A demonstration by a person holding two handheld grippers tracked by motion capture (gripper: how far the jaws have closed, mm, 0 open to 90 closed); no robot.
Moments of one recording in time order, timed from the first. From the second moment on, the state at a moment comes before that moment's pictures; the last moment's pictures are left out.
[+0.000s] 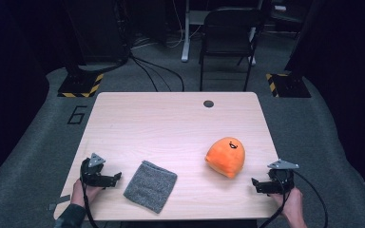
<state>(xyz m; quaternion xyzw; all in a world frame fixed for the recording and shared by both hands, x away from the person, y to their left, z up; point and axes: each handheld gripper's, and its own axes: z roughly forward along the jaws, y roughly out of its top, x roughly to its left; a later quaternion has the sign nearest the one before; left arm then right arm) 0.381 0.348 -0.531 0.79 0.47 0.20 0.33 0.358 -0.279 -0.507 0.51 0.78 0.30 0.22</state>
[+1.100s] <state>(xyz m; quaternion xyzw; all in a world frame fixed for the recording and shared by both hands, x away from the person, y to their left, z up) 0.381 0.348 -0.531 0.79 0.47 0.20 0.33 0.402 -0.200 -0.424 0.34 0.86 0.33 0.19</state>
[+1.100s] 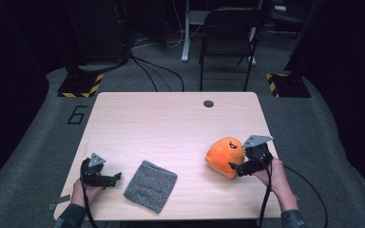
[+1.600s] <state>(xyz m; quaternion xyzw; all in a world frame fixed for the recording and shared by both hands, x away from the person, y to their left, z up) 0.381 0.348 -0.532 0.79 0.47 0.20 0.34 0.433 -0.183 -0.449 0.34 0.87 0.31 0.16</state>
